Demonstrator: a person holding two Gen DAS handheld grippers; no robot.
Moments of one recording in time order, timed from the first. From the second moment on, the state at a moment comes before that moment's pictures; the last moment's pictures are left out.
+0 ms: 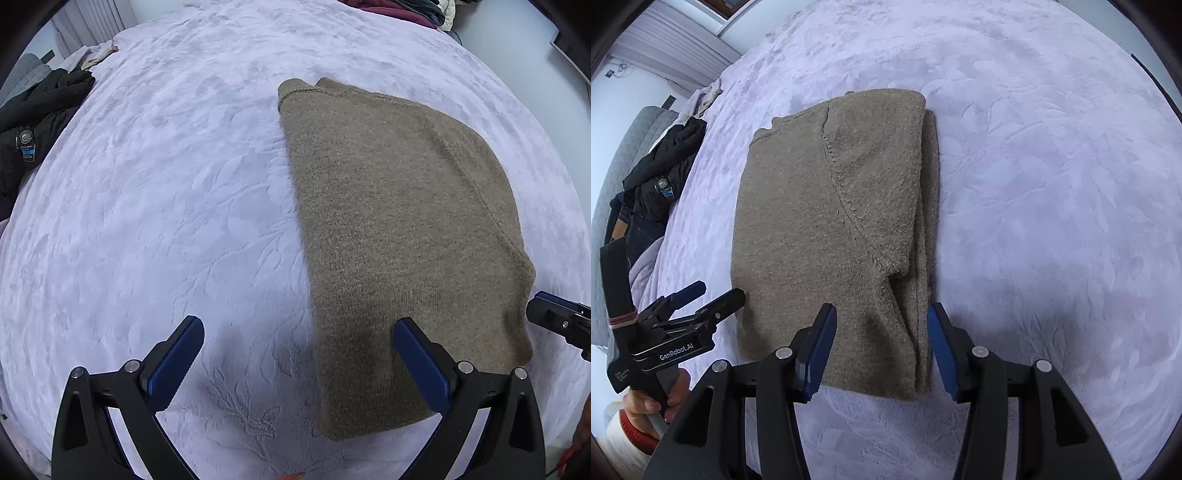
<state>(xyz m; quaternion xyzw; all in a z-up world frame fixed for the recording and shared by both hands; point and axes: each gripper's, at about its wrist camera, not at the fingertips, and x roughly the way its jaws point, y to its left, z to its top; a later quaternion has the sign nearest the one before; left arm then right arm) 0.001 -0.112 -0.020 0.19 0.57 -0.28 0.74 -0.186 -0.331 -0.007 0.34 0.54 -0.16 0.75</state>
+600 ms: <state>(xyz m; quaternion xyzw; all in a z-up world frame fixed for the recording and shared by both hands) 0.024 -0.123 -0.020 0.17 0.57 -0.28 0.75 -0.141 -0.404 -0.015 0.40 0.49 -0.11 0.77</state>
